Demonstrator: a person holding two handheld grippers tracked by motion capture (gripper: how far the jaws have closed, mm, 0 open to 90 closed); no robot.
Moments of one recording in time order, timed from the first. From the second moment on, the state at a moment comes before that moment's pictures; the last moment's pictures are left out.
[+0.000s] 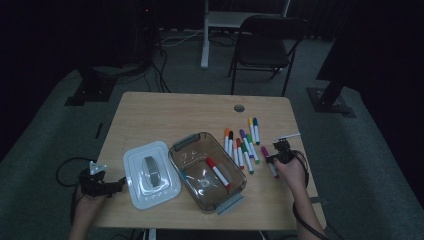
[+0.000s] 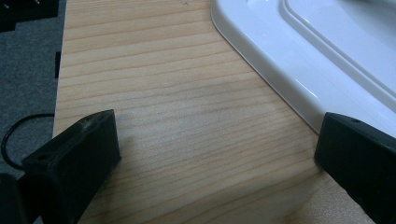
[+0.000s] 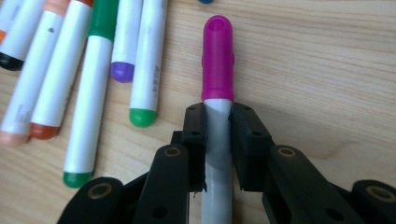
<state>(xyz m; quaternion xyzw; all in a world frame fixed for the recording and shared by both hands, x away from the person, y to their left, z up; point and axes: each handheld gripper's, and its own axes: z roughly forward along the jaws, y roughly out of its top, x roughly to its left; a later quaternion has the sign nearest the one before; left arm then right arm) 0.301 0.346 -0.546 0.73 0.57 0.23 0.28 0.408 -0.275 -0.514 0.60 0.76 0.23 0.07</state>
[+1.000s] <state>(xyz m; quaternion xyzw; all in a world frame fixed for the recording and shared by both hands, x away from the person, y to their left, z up) 0.301 0.346 -0.546 0.73 0.57 0.23 0.28 0.349 -0.217 -0.372 0.48 0.77 0.41 0.07</state>
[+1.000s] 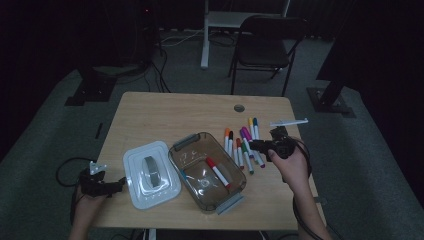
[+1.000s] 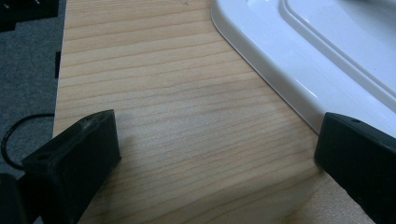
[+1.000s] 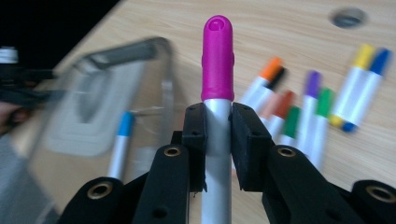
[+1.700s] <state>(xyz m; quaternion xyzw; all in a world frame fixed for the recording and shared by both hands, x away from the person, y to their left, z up) 0.301 0.346 -0.546 0.73 0.57 0.23 0.28 0.339 -0.115 -0.363 0.37 0.83 0.41 0.01</state>
